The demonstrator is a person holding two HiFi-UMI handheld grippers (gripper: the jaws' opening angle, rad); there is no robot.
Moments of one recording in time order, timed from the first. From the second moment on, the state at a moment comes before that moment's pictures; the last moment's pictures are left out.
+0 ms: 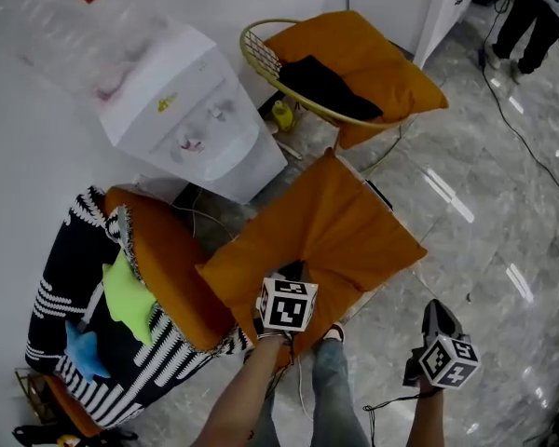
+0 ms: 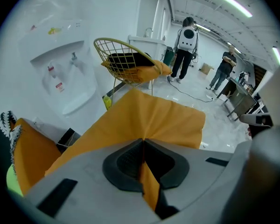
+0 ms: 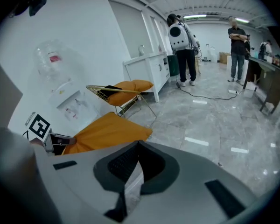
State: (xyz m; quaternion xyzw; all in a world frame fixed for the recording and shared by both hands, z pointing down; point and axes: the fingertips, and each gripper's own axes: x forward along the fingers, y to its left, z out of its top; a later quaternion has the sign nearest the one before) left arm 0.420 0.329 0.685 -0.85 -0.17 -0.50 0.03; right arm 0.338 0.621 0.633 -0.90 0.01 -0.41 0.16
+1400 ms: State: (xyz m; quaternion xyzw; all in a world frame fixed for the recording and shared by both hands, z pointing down) left arm 0.446 0.343 0.866 -0.81 -0.19 -0.55 0.05; right arm 0.314 0.601 0.765 -0.85 0.04 -0.50 0.15
